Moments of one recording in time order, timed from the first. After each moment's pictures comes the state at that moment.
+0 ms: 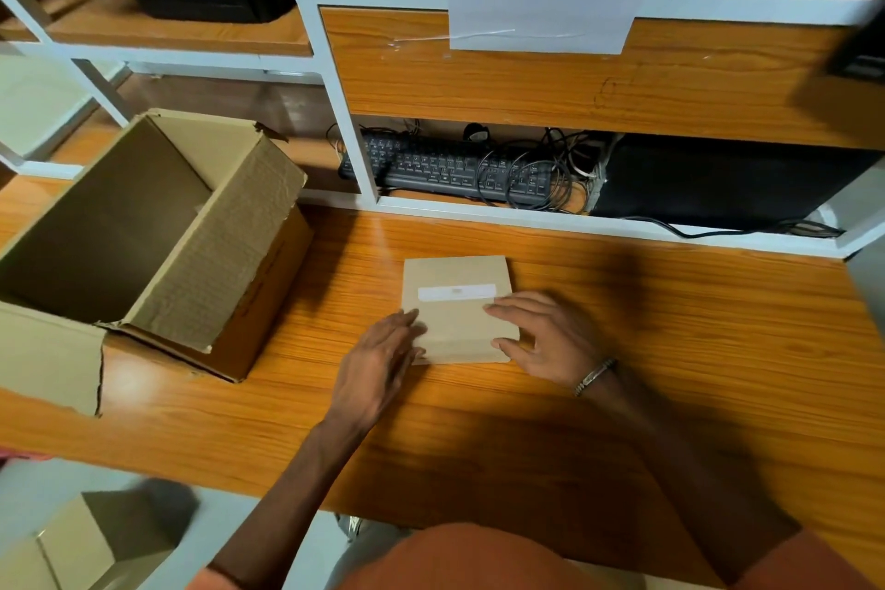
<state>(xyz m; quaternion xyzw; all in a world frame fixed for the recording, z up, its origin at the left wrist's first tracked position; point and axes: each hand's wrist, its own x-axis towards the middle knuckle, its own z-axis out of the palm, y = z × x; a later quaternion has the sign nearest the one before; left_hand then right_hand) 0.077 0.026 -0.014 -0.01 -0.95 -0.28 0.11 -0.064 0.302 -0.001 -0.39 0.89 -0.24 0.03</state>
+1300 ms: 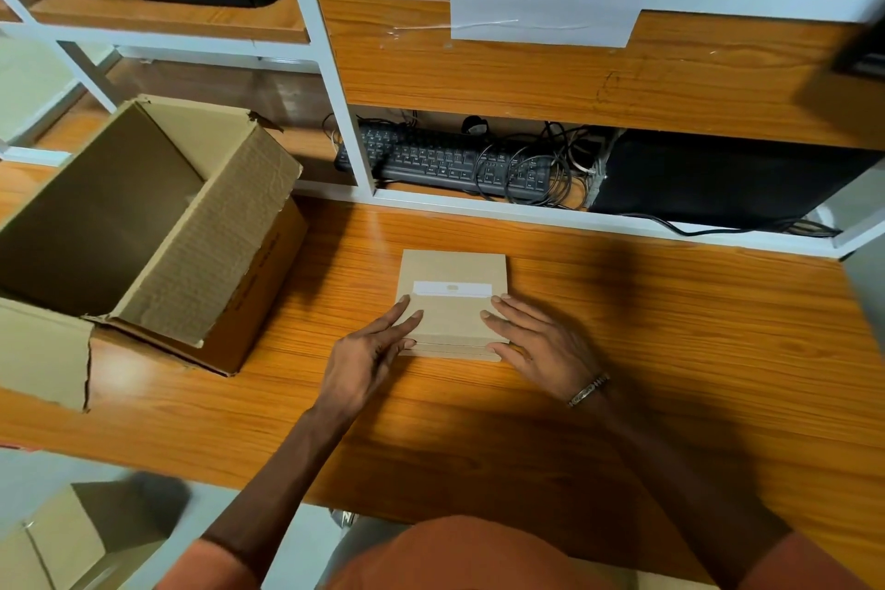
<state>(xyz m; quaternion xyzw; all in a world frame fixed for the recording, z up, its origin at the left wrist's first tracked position) 0.074 0.009 -0.025 -0.04 -0.92 -0.38 0.10 -0.053 0.308 -0.038 -0.43 0.88 -0.21 -0.04</state>
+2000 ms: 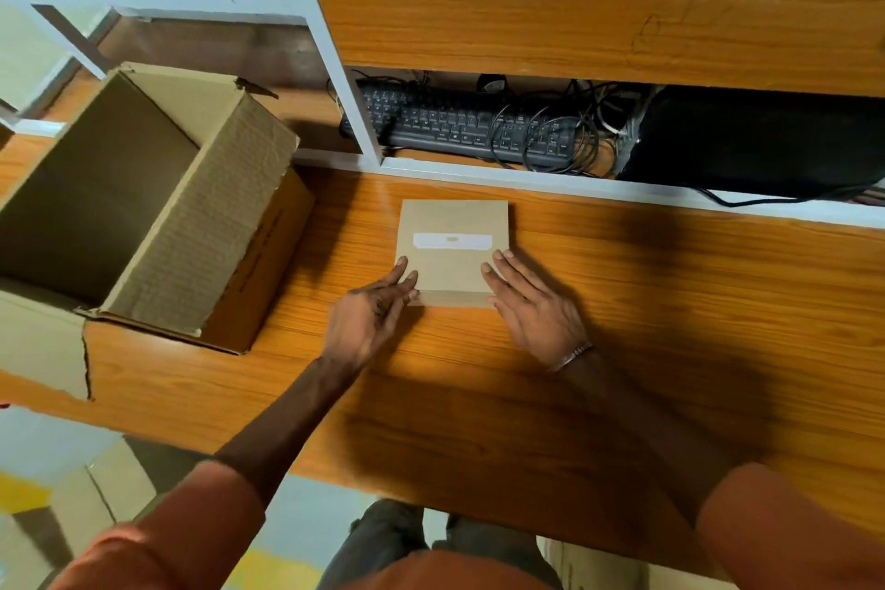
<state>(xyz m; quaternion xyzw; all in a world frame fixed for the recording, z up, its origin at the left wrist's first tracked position) 0.037 -0.007 -0.026 0.03 -0.94 -0.33 0.07 -0.078 0.277 -0.072 -0.40 0.90 -0.18 -0.06</state>
